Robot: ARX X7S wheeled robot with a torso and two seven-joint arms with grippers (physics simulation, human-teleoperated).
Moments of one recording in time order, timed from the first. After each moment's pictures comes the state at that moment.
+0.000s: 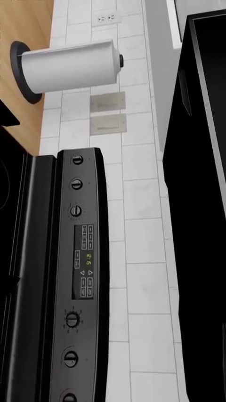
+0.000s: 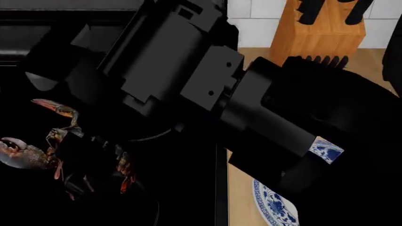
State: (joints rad) left arm -0.62 -1.06 -0.48 0.86 -1.91 -1.06 -1.27; right arm 1.84 0.05 -1.39 0.44 1.16 1.12 -0.48
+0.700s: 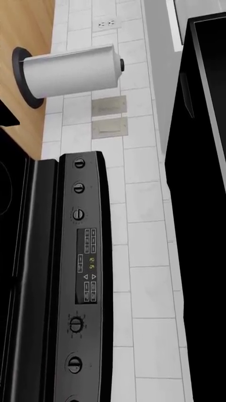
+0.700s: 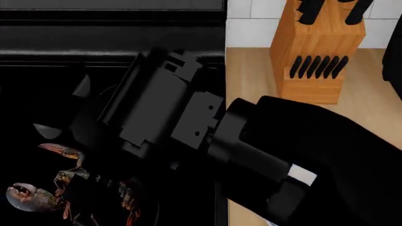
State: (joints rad) left arm -0.59 -1.06 -0.48 0.86 -1.89 -1.06 -1.27; right arm 1.73 0.04 -1.46 0.41 1.14 1.09 -0.45
